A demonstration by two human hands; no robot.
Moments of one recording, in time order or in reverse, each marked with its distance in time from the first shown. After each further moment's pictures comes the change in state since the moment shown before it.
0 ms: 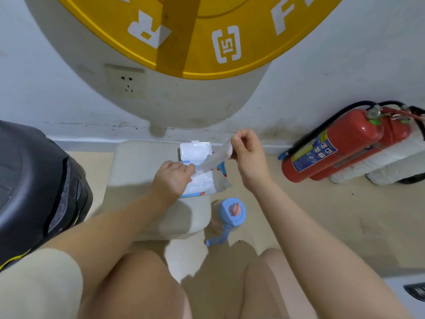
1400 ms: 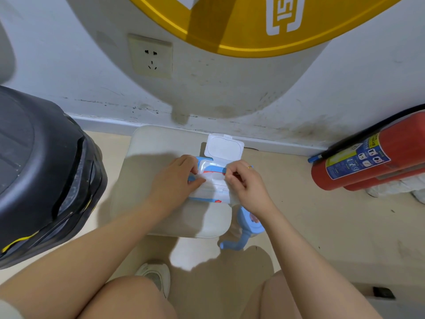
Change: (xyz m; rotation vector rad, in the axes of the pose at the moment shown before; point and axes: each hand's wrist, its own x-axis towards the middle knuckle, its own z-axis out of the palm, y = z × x) left_hand -0.027 -0.015 0.017 -0.596 0.086 -0.398; right_hand -0.005 0.093 0.025 -0.462 -0.420 -0.223
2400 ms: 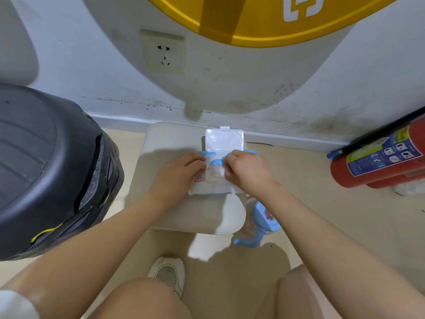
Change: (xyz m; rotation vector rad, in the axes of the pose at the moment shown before) left_hand -0.003 -0.031 -0.009 0.167 0.069 0.282; right_hand 0.037 -0.019 0.017 -0.769 -0.094 -0.219
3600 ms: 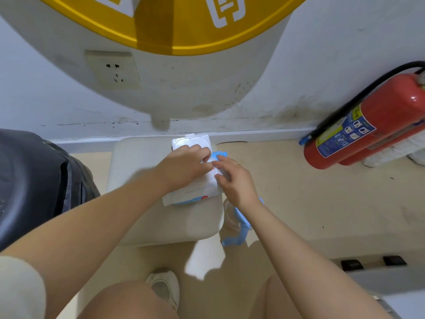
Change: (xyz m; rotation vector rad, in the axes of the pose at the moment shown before) left_hand 0.084 0.050 0.003 0.402 -0.438 0.305; right_hand -0.045 0.017 0.006 0.745 0.076 0.493
